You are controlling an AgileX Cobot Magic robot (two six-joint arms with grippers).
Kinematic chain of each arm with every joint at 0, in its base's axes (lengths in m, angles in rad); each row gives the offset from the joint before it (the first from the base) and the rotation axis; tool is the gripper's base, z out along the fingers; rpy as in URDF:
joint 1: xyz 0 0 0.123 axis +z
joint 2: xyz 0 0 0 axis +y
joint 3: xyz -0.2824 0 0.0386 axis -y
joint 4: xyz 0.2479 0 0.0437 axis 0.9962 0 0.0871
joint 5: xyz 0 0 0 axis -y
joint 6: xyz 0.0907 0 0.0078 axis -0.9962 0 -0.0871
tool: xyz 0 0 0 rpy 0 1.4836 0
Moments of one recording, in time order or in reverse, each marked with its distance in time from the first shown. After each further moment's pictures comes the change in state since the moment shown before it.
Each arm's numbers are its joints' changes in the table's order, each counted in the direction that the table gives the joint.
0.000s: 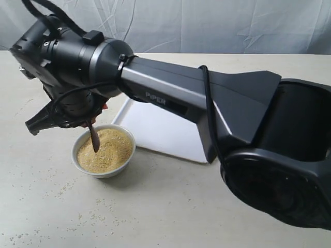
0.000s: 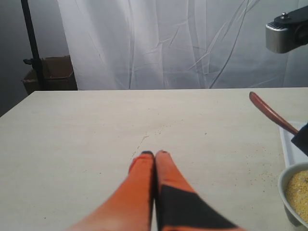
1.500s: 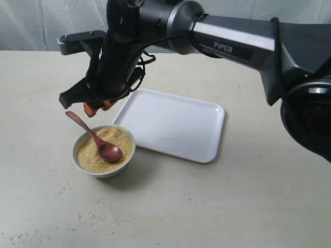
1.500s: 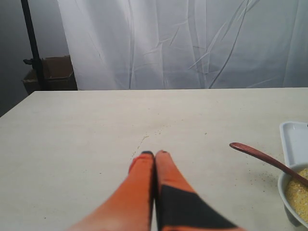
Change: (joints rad) left arm 0.000 0.000 0.000 0.001 0.000 0.000; right arm -0.243 -0.133 -0.238 0.558 0.231 0.571
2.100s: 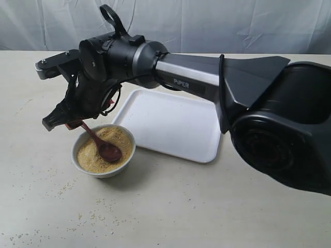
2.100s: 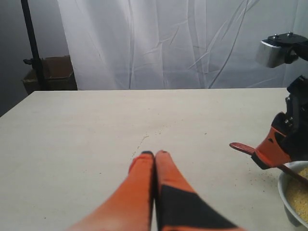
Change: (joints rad) left arm 0.000 0.000 0.000 0.000 0.000 0.000; right arm 0.087 0.151 0.072 -0.108 0.194 -0.021
